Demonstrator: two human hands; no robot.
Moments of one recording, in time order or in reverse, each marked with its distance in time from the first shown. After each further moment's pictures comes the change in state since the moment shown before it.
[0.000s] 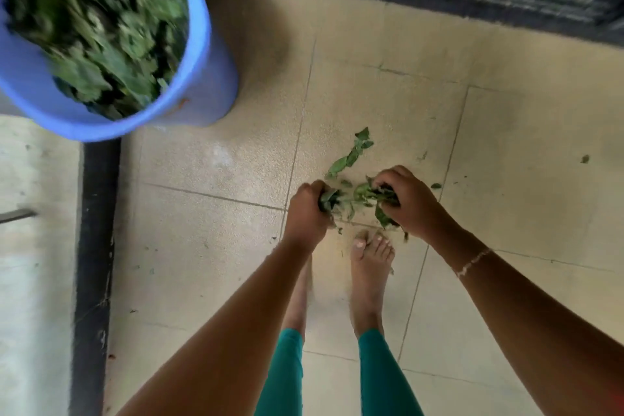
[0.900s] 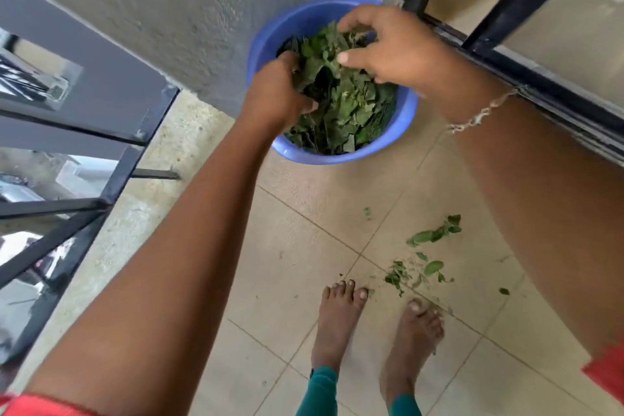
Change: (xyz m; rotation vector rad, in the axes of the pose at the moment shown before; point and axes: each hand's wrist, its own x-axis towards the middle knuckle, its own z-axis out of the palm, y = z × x) left_hand 0.010 0.021 -0.316 0.120 0.499 -0.025; right_hand 0.162 -0.346 -0.068 -0.067 -0.087 -0.395
